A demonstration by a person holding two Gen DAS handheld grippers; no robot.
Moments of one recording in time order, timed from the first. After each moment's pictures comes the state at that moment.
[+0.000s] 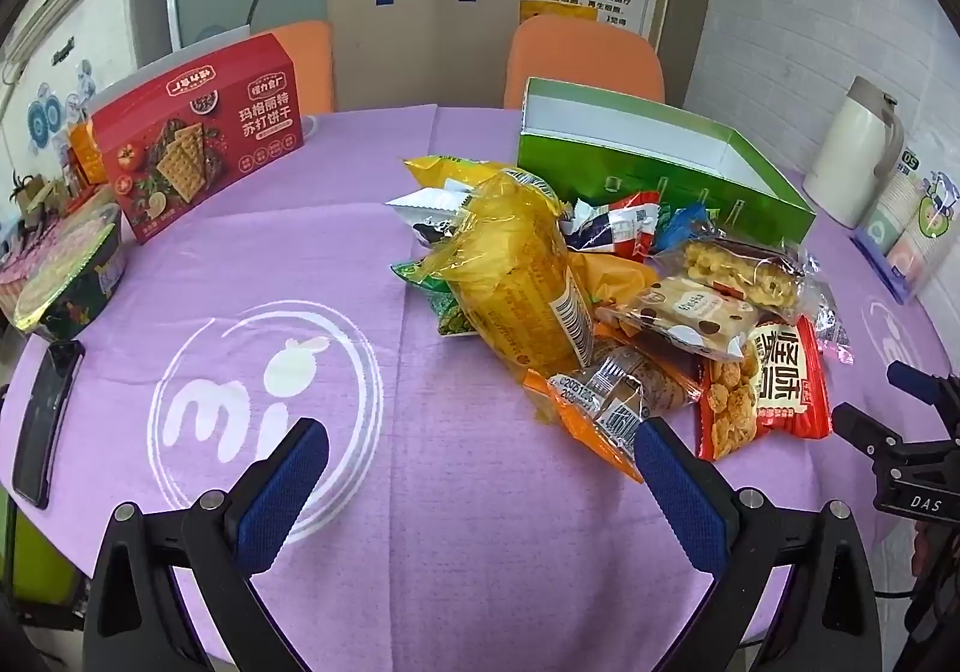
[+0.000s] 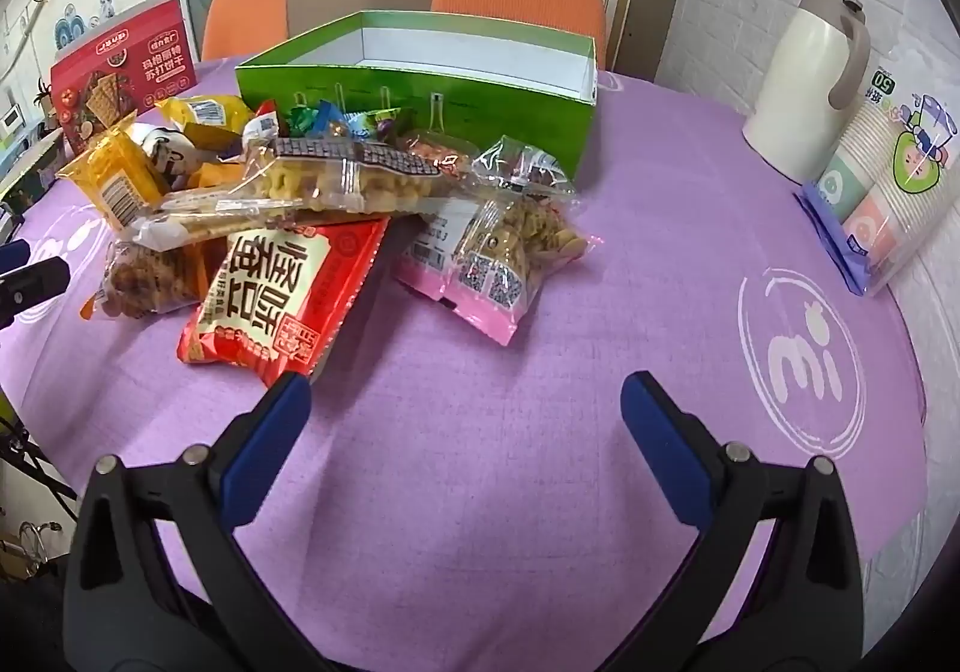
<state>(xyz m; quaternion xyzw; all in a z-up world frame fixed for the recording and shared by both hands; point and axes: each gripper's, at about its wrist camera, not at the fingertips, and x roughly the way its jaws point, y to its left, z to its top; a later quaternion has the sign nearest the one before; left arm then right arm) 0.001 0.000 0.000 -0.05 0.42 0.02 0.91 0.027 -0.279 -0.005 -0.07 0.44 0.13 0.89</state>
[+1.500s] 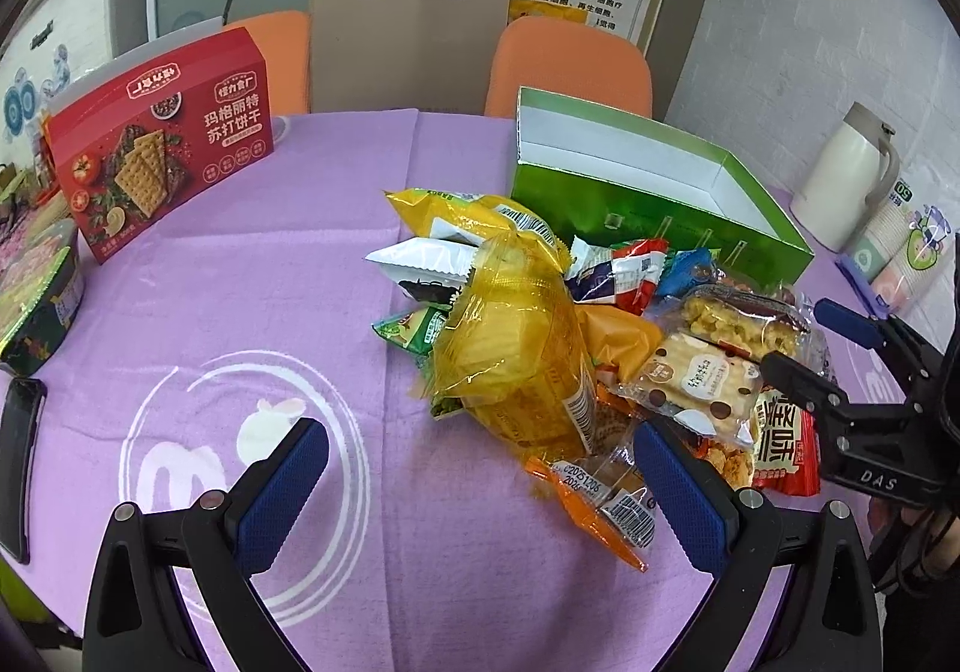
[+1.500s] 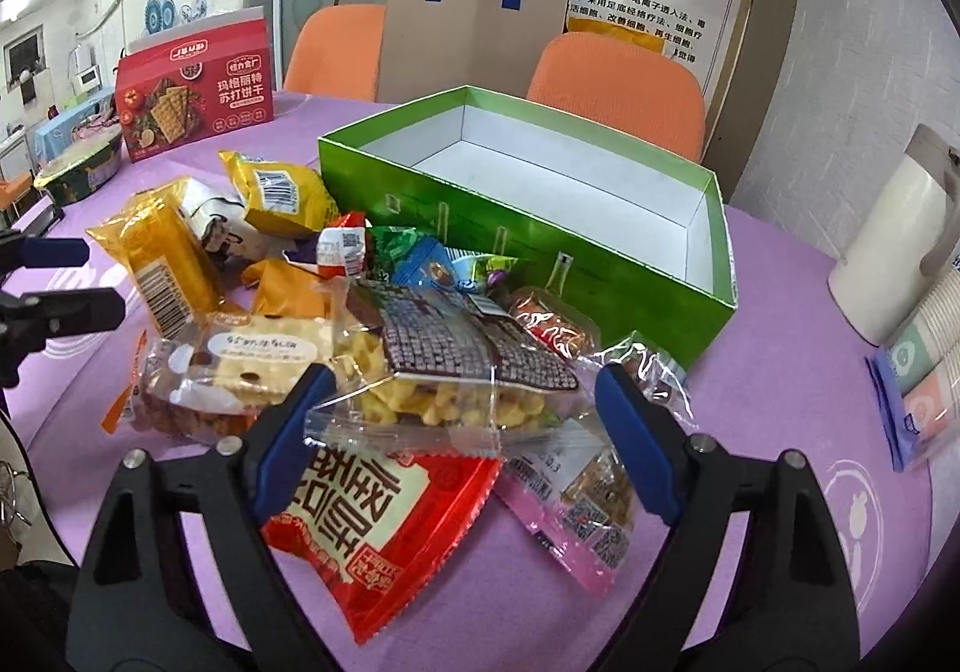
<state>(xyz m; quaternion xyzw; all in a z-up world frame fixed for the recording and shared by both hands) 0.038 0.017 0.004 -0.08 0.43 -0.02 0.90 0.084 -0.221 0.009 -0.11 0.36 0.24 0.89</state>
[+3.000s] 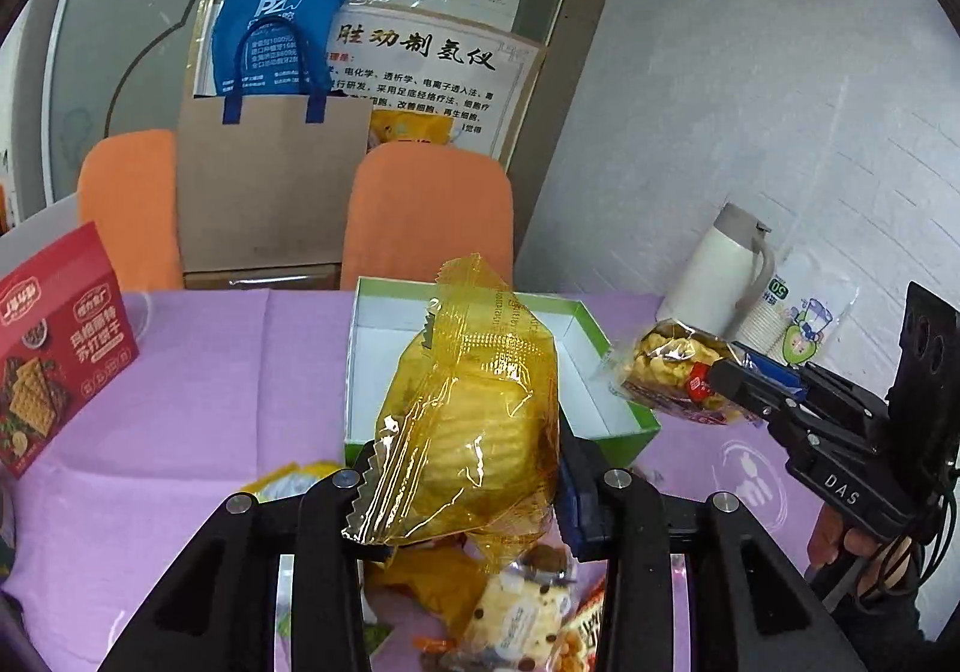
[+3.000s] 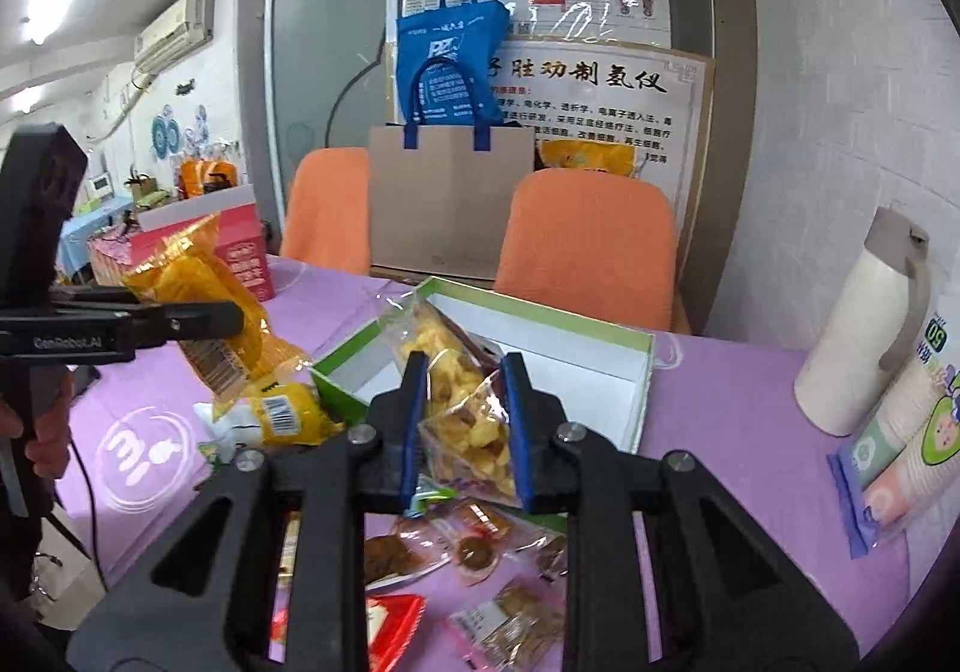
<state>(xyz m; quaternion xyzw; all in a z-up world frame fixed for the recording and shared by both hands) 0.124 -0.027 0.115 -0.09 0.32 -0.16 0.93 0.124 -0.255 0.115 -0.05 0.26 0.22 0.94</state>
